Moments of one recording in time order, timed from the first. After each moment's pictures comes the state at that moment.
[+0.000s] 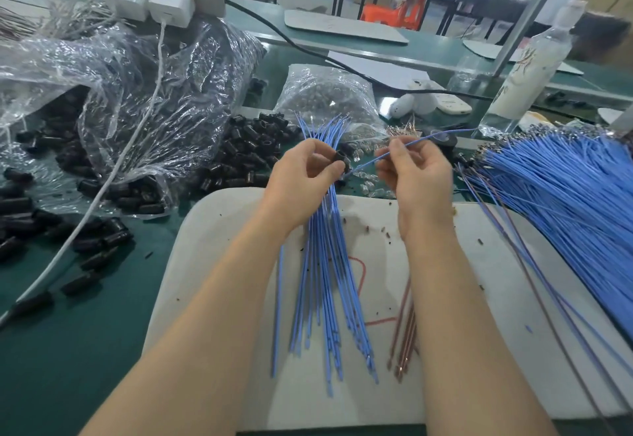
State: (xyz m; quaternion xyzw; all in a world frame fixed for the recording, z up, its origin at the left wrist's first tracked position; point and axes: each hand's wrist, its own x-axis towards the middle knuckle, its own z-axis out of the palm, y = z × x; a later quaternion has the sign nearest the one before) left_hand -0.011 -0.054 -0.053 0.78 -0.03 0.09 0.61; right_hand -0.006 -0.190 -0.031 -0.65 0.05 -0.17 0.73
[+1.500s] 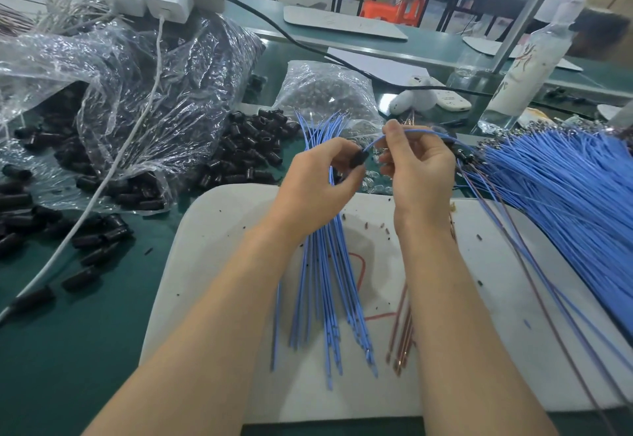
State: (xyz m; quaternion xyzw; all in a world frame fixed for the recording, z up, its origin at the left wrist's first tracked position) left_hand -0.027 -0.066 -0.041 0.83 -0.14 0.17 0.51; right_hand -0.014 -0.183 -0.024 -0.67 0.02 -0.23 0.71
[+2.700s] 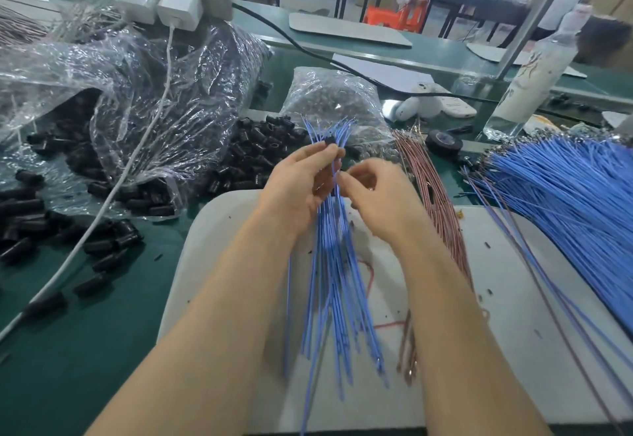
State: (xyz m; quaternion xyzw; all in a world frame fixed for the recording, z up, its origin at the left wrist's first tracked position) left_hand -0.014 -0.061 -0.031 0.52 0.09 -0.05 0.85; right_hand -0.028 -0.166 -0.020 -0.90 -0.06 -0.02 0.44
